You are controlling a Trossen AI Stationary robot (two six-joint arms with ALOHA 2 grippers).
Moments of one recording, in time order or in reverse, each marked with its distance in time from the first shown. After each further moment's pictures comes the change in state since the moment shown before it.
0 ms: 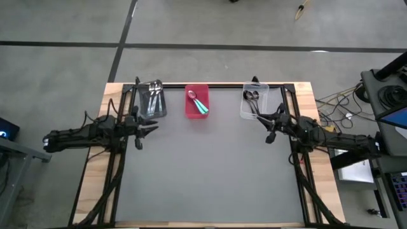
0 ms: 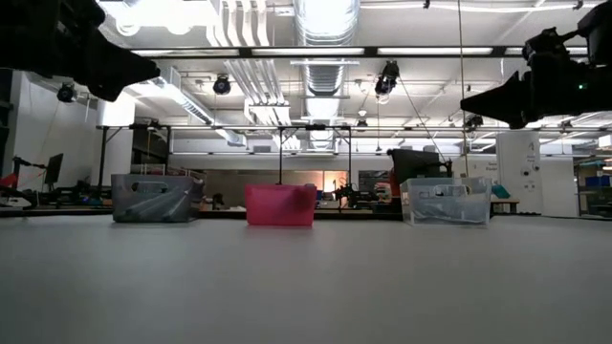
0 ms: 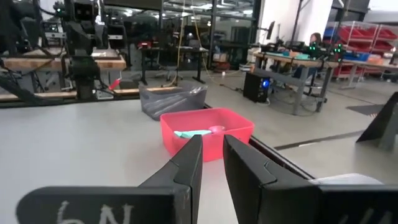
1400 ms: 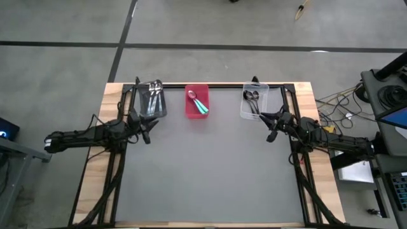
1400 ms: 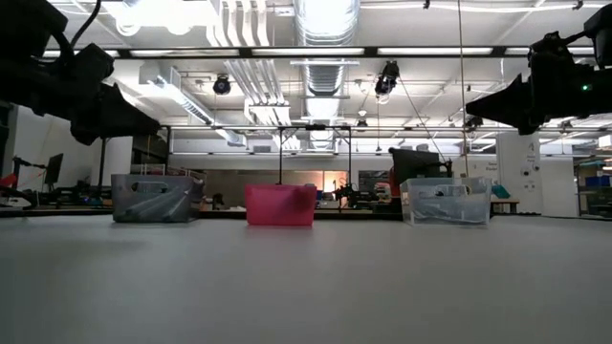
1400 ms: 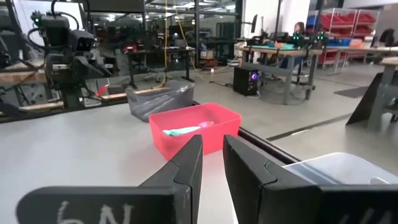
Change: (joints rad) left arm 0.004 -0.029 -0.126 -0.086 -0.322 -0.231; right arm 0.001 -0.123 0.000 -0.173 0.075 0.083
